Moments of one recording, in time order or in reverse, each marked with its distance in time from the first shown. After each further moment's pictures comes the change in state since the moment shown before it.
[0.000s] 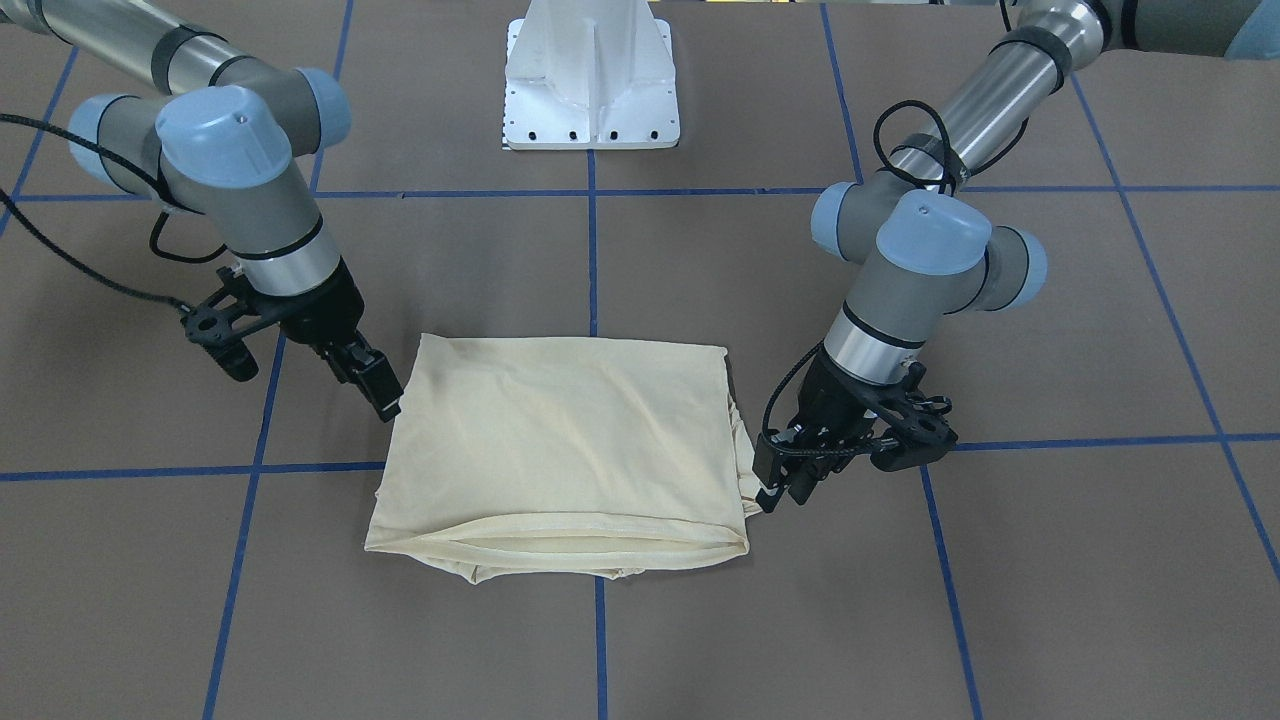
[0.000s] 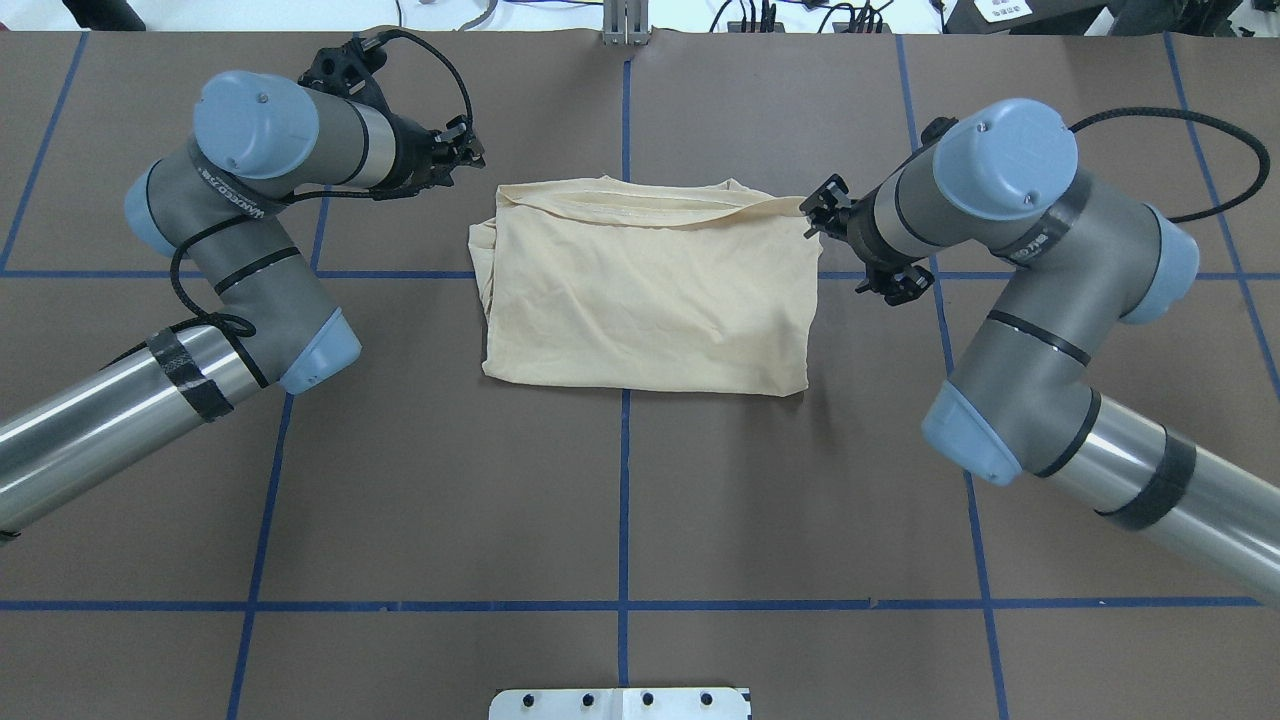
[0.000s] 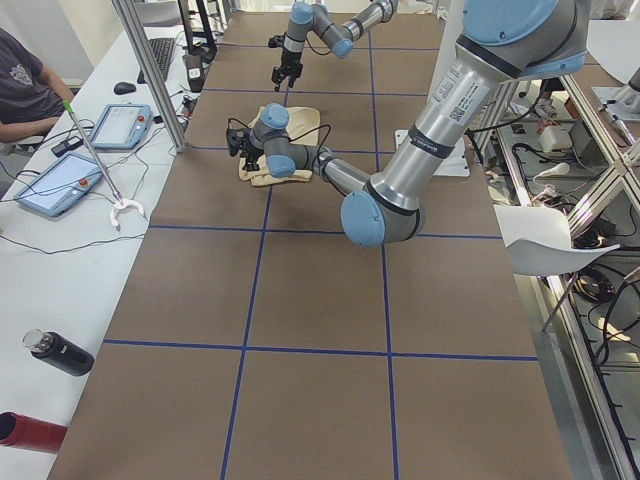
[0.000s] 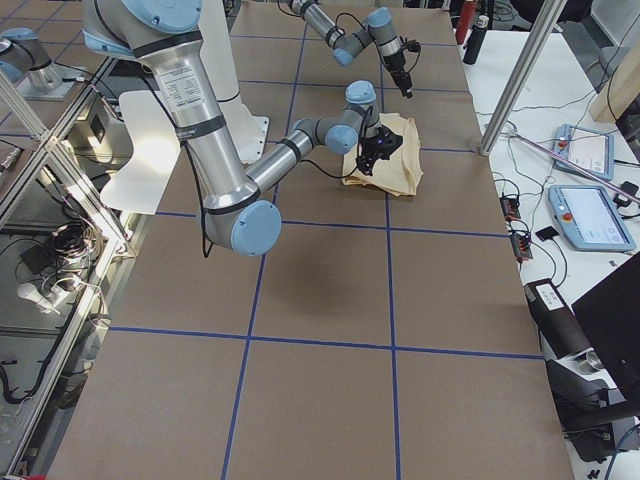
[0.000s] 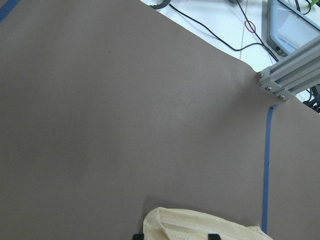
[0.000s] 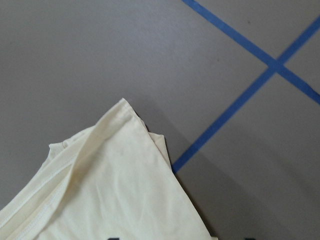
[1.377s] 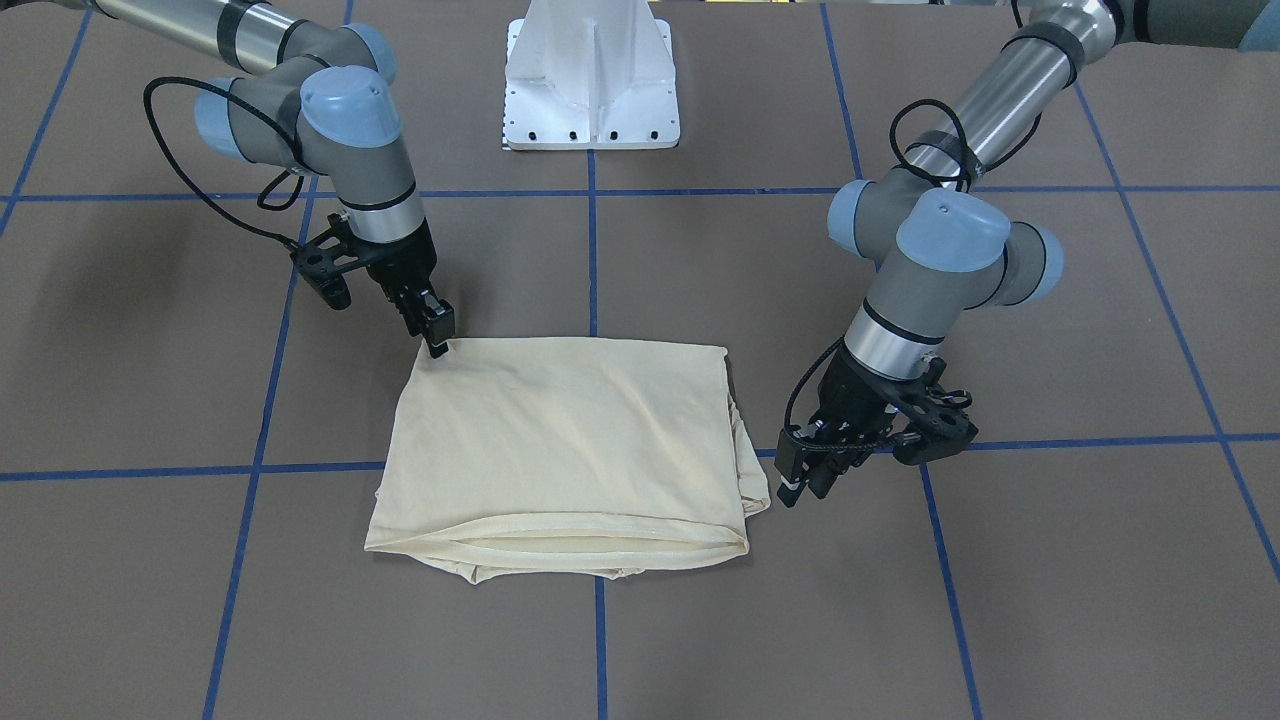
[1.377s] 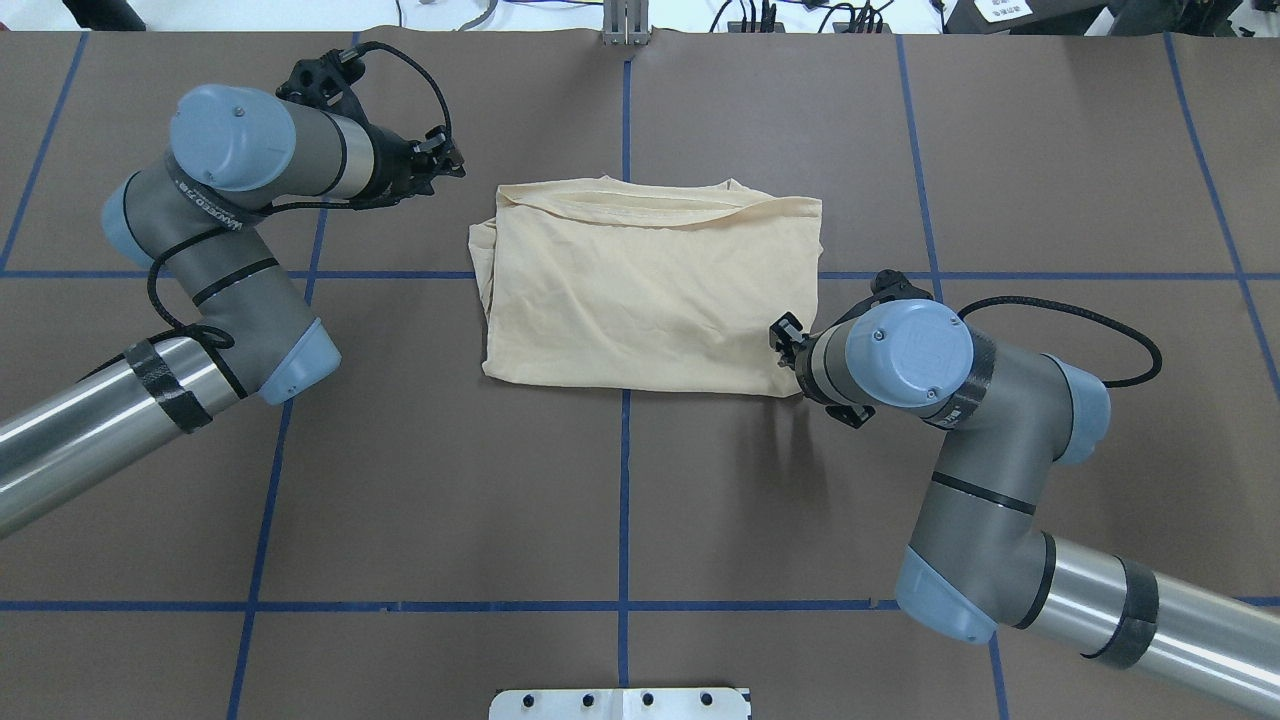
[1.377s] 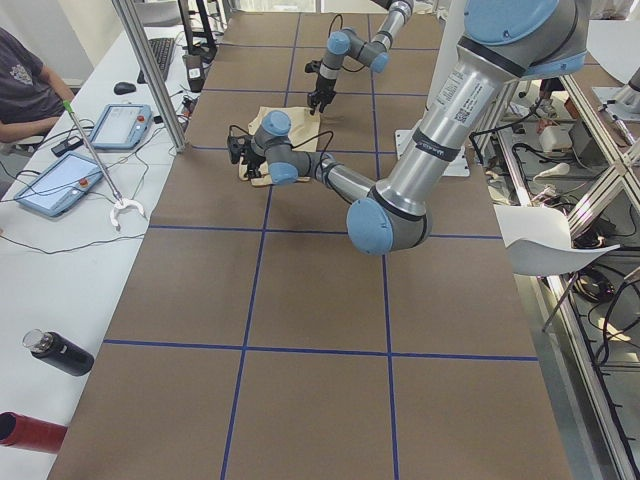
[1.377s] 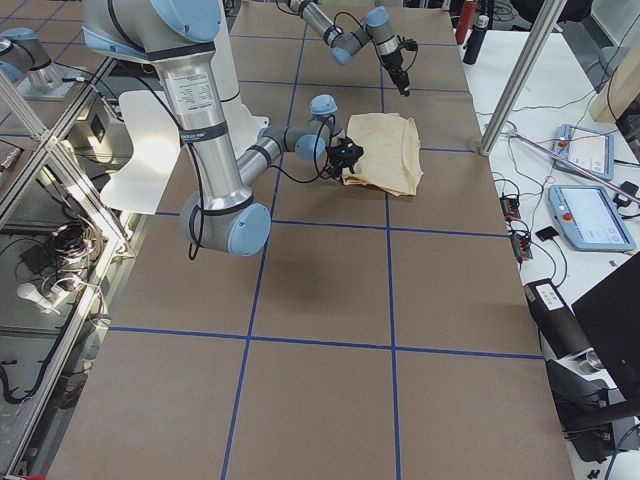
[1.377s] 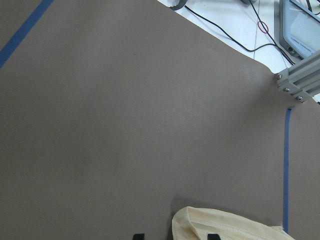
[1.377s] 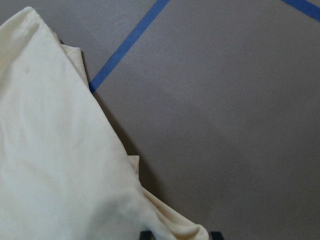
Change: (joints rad) left arm -0.001 0.036 -0.021 -0.002 0.007 0.000; right arm -0.214 -0.047 0.004 0.000 -0.185 0.148
